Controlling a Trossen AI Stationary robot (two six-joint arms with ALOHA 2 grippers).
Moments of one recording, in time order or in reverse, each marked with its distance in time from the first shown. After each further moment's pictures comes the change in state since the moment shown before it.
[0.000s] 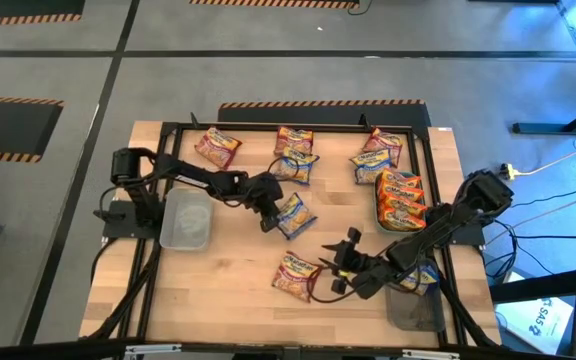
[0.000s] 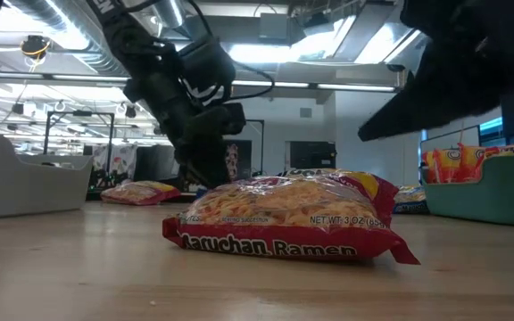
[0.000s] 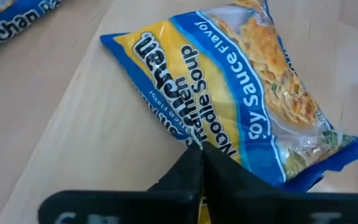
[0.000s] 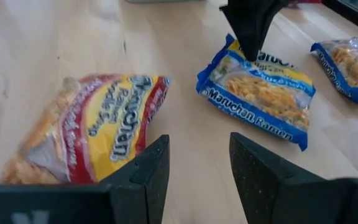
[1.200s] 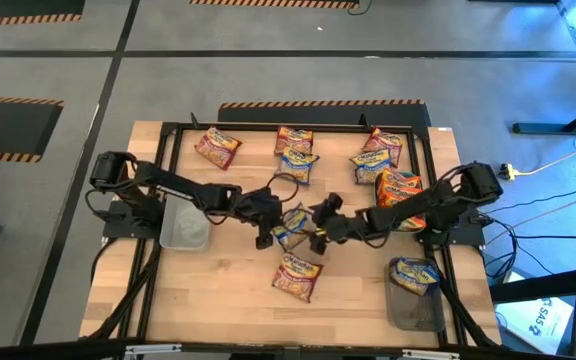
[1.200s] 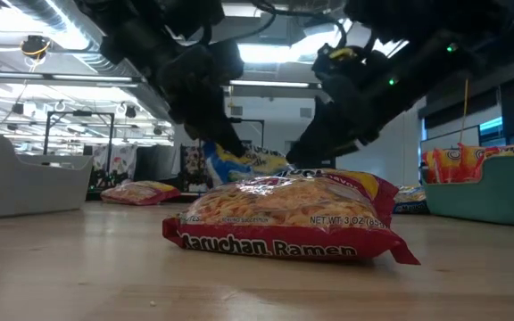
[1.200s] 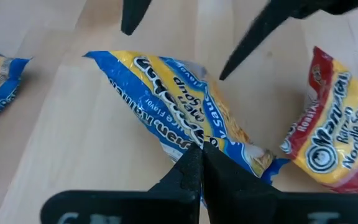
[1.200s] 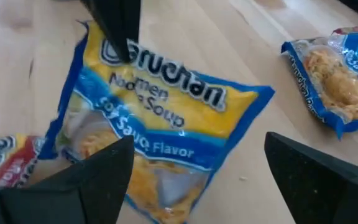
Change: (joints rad) left arm -0.196 -0.139 0.001 0.009 -0.138 0.102; right arm -0.403 0.011 0.006 0.112 -0.335 -0.238
